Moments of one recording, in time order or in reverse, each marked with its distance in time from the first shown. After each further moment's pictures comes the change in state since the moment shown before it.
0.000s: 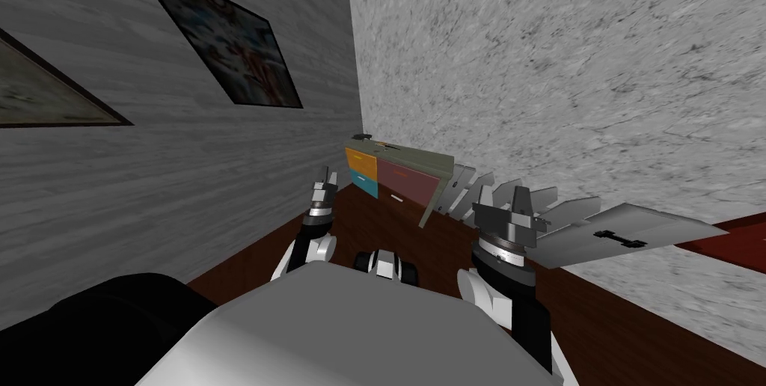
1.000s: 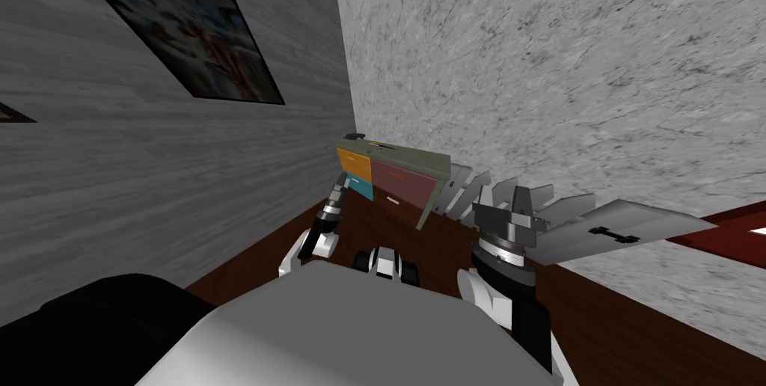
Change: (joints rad) left arm -0.097 0.166 -0.028 0.172 -0.017 0.070 0.003; right arm 0.000 0.000 0.000 0.000 0.000 0.000 0.000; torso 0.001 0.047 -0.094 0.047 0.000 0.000
